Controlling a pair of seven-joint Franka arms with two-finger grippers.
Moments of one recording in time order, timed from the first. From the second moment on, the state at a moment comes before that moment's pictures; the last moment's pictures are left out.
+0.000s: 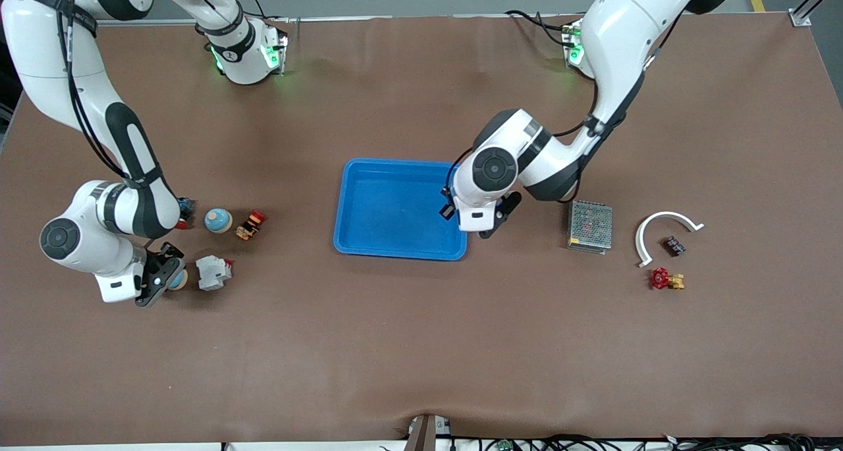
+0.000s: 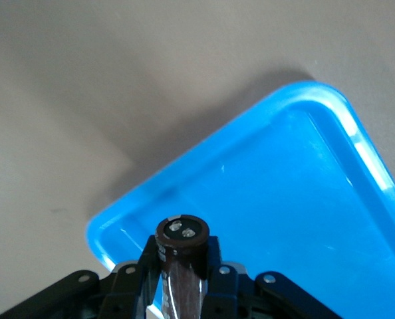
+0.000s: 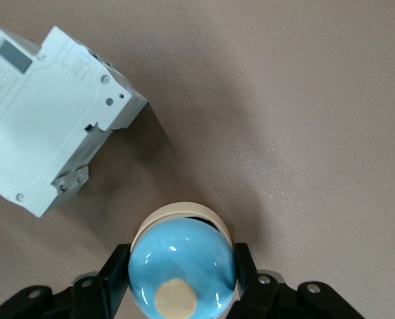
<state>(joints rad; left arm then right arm) -0.29 0.68 -0.48 -1.60 0.05 2.12 -1.58 -0.09 0.68 -0.08 -1.77 0.02 2.45 -1.17</state>
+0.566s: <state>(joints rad) -0.46 0.76 -0.35 -1.59 0.05 2.21 -1.67 -0.08 0.66 -0.07 -1.55 0.02 2.11 -1.06</state>
